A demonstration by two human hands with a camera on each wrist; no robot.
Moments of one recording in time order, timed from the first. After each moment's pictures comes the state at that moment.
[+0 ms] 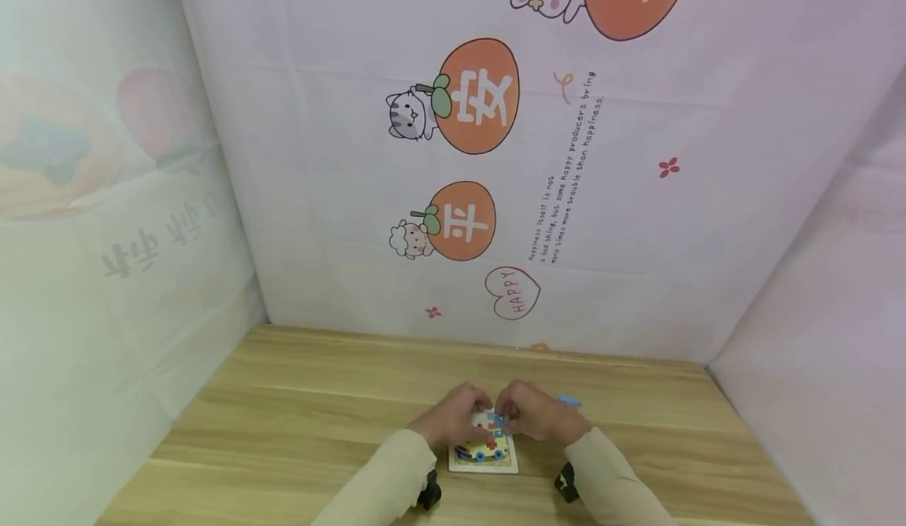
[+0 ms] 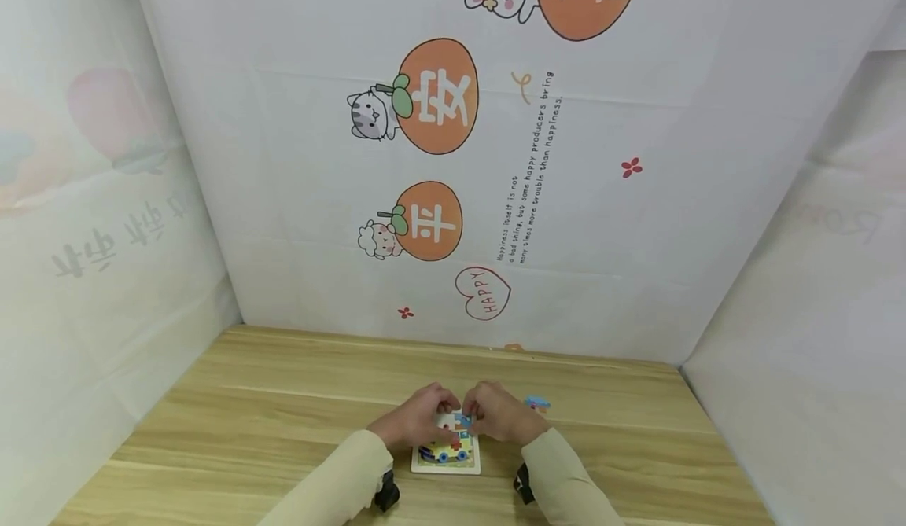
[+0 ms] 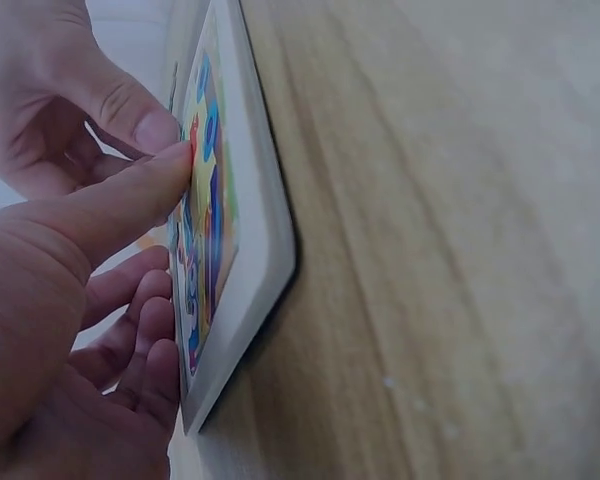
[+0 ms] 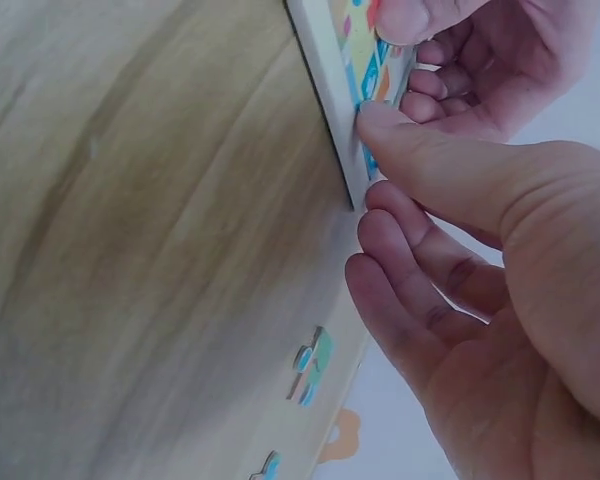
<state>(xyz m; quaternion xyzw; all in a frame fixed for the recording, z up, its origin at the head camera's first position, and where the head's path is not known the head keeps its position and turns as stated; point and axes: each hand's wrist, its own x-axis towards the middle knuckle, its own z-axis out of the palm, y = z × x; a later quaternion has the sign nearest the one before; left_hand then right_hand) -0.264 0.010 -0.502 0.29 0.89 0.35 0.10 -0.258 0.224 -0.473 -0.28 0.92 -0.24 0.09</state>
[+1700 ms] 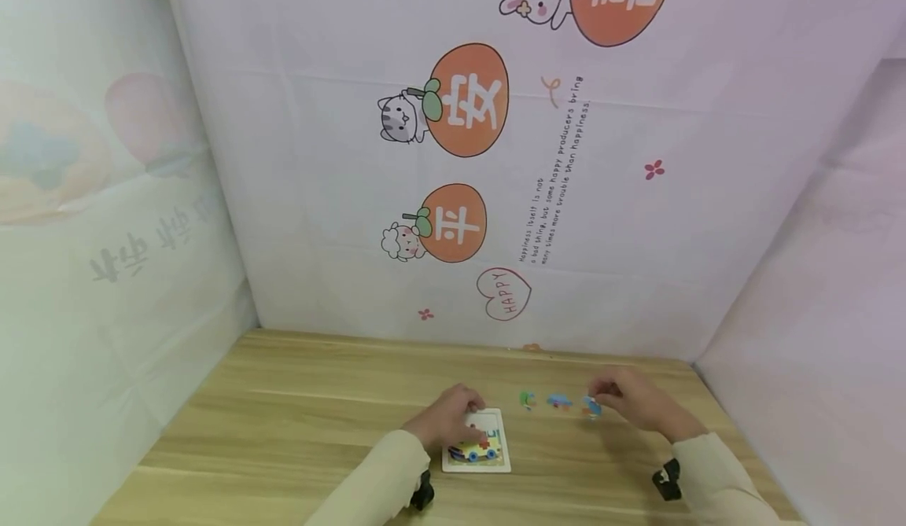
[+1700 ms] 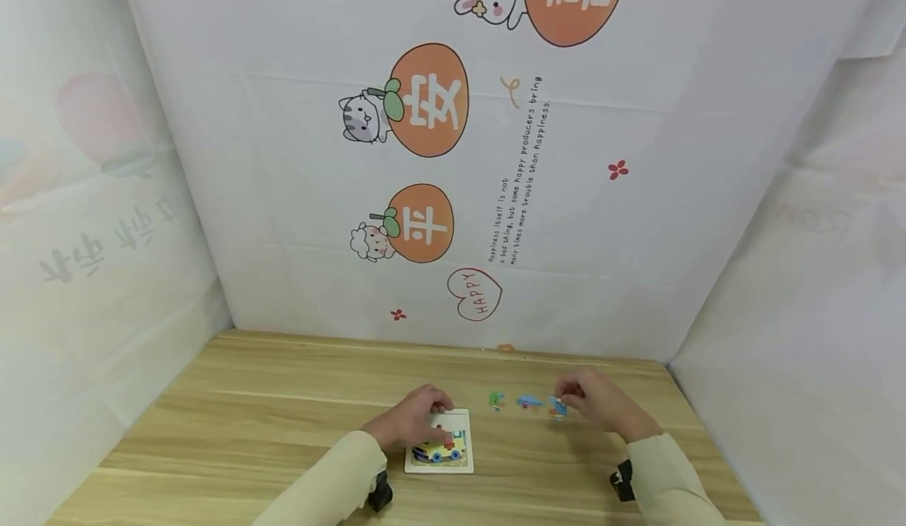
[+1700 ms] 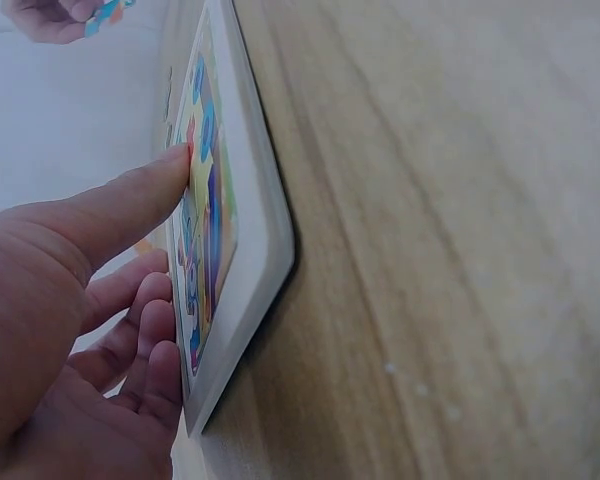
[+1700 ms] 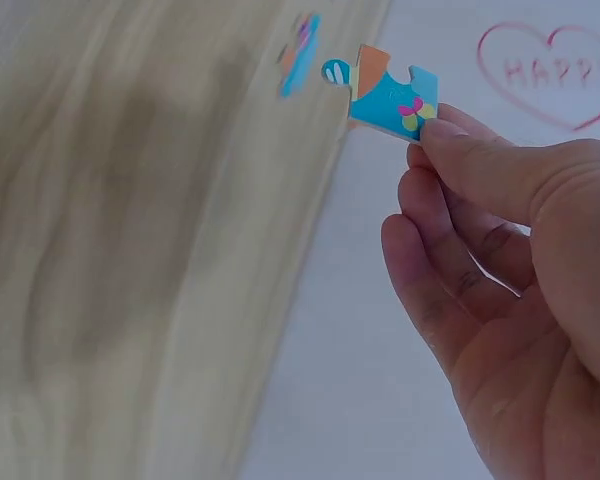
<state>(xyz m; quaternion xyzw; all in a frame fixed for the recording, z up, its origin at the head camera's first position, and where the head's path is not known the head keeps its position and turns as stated) -0.258 0.010 -0.500 0.27 0.89 0.36 0.10 -0.230 0.379 -0.430 -0.23 0.94 -0.24 0.01</state>
